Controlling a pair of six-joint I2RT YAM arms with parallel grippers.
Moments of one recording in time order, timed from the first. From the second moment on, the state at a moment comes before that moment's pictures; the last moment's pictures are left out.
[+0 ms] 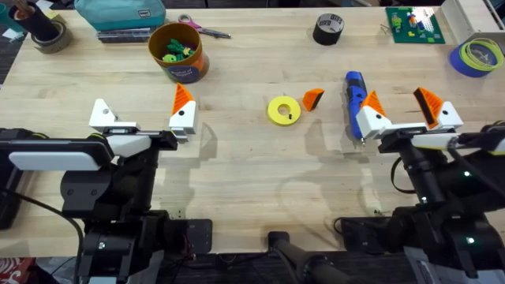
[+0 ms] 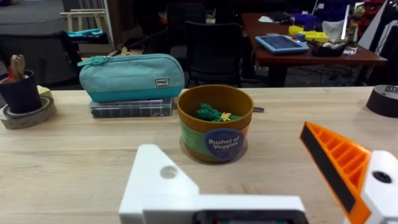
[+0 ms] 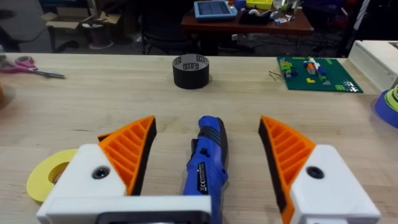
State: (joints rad) left arm -0.01 0.00 0.01 0.00 0.00 -0.01; right arm 0.00 0.00 0.01 -0.10 -0.02 0.01
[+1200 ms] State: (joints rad) left arm -0.01 0.57 0.81 -0.64 -0.03 -0.01; right arm 0.00 0.48 0.85 -0.62 -0.03 0.01
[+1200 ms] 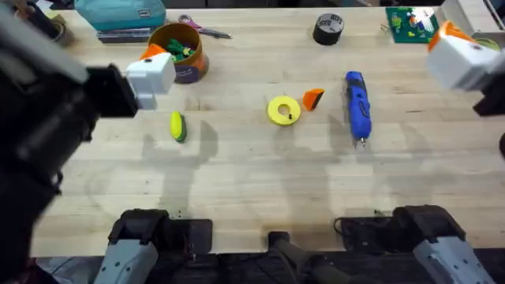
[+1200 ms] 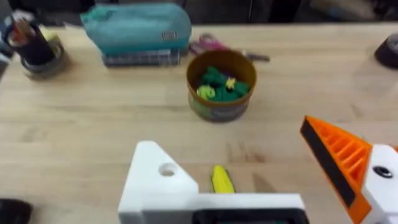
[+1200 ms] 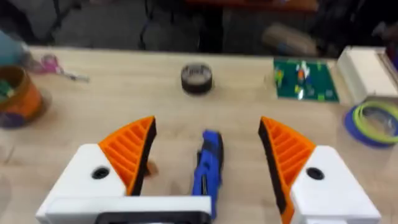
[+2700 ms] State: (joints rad) left arm -0.01 1.07 0.92 -1.13 -0.04 -0.35; right arm 0.00 1.10 1.08 -1.01 -0.08 0.01
